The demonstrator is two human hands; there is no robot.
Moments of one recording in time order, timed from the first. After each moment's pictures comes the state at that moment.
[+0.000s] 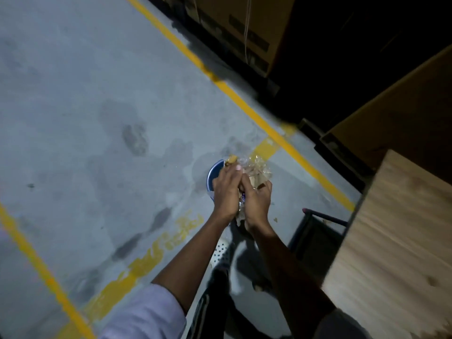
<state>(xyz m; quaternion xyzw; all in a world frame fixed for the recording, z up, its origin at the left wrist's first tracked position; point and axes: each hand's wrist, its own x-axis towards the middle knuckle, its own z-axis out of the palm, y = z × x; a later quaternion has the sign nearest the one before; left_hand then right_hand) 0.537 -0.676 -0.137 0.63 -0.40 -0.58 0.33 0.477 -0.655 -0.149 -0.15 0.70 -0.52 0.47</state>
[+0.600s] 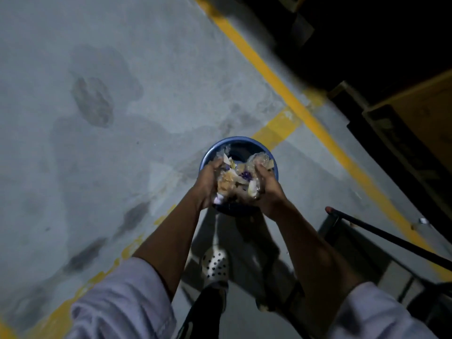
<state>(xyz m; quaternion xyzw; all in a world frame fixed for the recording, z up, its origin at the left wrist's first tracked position) 0.579 -0.774 -0.433 0.60 -0.08 -0.78 0.16 0.422 -0.725 -0.484 0.01 0.62 -0.37 0.69</state>
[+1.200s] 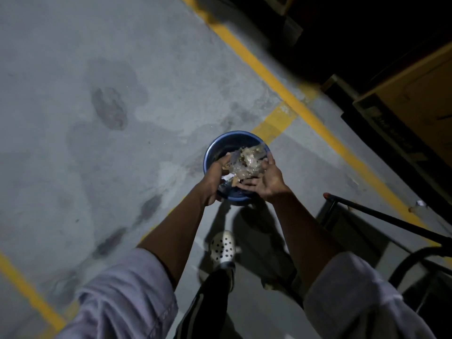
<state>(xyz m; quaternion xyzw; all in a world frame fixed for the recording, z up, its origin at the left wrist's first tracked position) 0.573 -0.744 -0.359 0.67 -0.16 -0.73 0.05 0.417 -0.717 -0.422 0.12 0.60 -0.37 0.70</state>
